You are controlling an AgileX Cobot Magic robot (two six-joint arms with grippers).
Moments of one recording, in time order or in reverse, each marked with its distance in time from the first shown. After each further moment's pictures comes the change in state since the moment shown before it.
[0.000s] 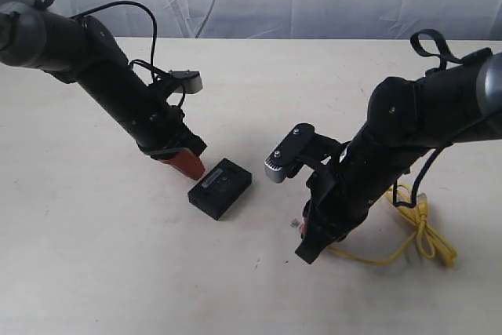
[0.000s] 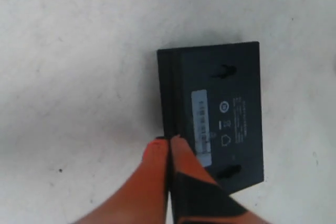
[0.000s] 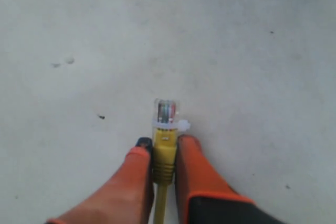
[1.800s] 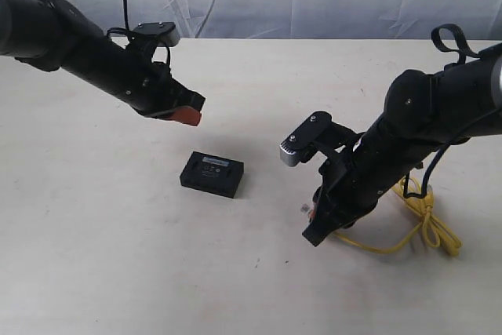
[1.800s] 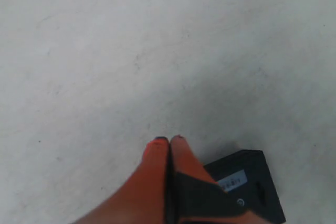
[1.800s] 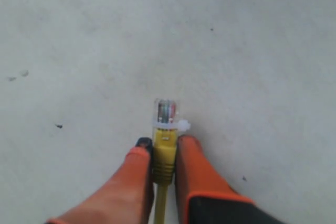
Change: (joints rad) left arm 0.045 -0.082 0.030 -0.190 -0.280 0.078; right arm -0.067 0.000 0.006 0.028 -0.041 -0.009
